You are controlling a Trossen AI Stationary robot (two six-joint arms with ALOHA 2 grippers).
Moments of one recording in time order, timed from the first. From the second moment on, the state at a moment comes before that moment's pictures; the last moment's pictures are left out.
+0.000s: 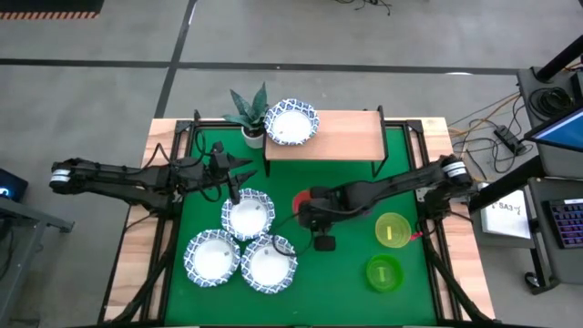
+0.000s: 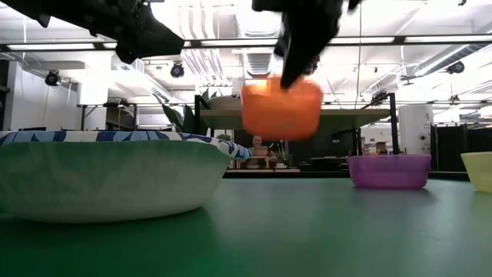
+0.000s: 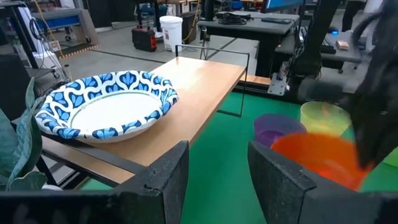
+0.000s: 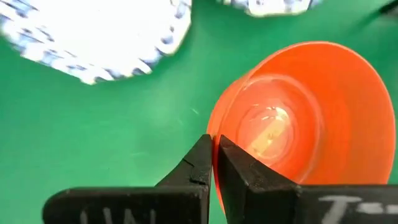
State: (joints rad) left arm 0.00 0.85 0.55 0.09 -0.40 -0.10; right arm 0.20 1.79 1.54 -0.87 0.04 0.12
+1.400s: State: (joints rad) left arm 0.00 0.85 0.55 0.21 -0.40 -0.25; right arm -0.39 1.36 1.17 -0.79 0.25 -0.18
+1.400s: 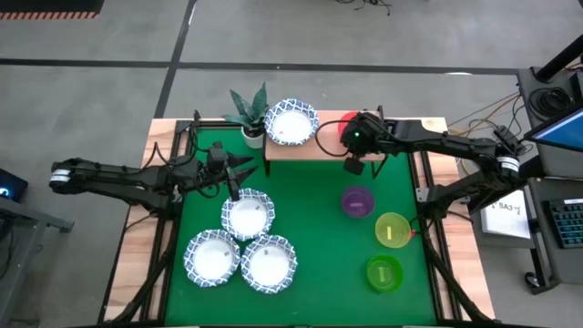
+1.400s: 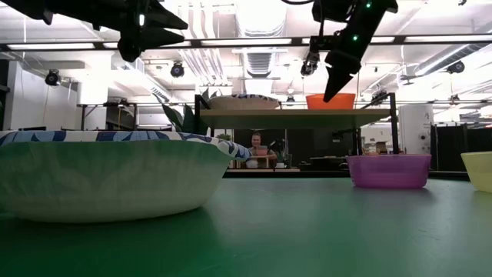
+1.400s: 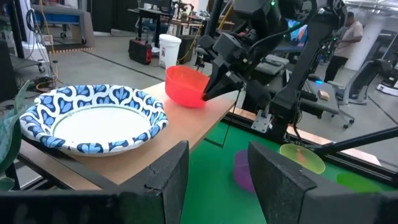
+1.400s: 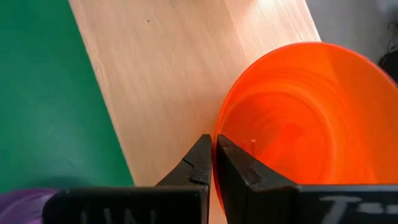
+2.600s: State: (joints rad) left arm 0.00 0.85 0.55 0.21 -0.40 -0.28; right arm -0.41 1.36 1.18 -0.73 0.26 -0.23
